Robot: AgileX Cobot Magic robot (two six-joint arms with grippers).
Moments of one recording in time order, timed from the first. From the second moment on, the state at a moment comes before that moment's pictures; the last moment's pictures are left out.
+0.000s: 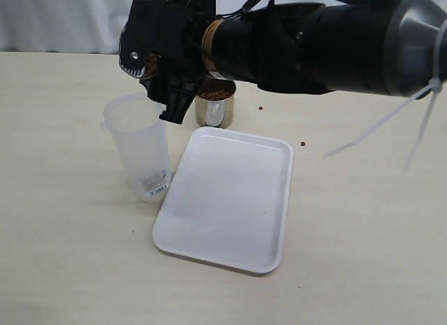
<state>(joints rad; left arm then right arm) -0.05 0.00 0.01 -0.04 0.25 0.11 0.87 1.80 -1.28 -1.26 0.03 0.37</state>
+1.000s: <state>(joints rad) -0.05 0.00 0.01 -0.04 0.25 0.11 0.87 1.86 -1.30 -1.50 0.02 0.25</state>
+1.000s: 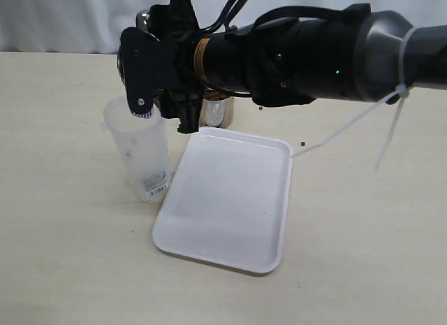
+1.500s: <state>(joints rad) -0.05 0.00 0.01 -0.04 0.25 0.11 0.87 1.86 -1.30 -1.55 0.02 0.18</state>
